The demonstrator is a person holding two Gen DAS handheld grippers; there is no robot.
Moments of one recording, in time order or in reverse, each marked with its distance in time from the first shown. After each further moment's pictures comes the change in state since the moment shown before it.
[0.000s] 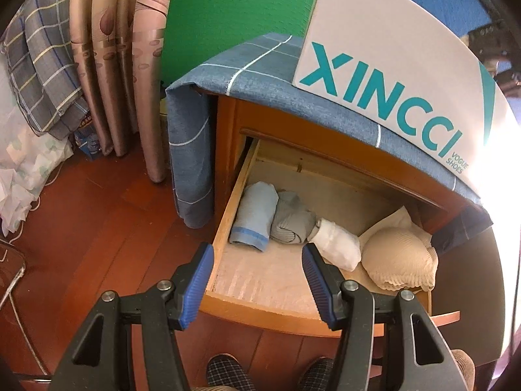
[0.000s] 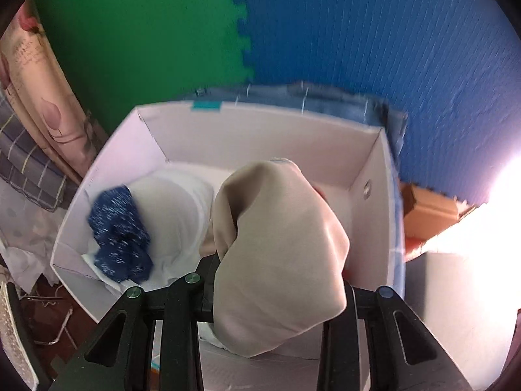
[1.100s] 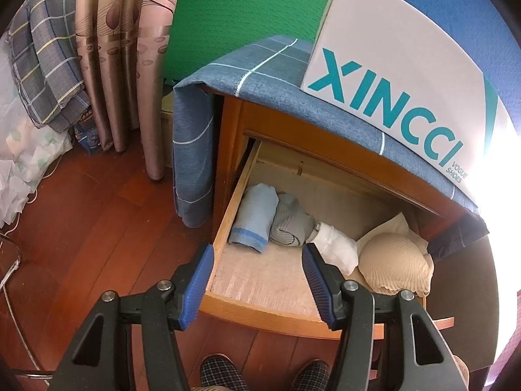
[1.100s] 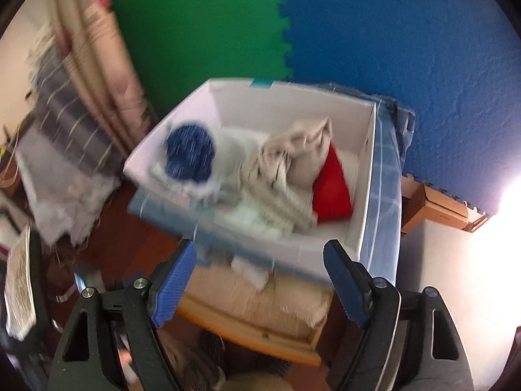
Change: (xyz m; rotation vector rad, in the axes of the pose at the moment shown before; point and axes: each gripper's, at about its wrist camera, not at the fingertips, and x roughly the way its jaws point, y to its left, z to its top) left arm -0.003 0.007 0.000 -0.035 -0.011 -0.018; right arm -0.096 0.000 -0.106 -0.162 -0.045 0.136
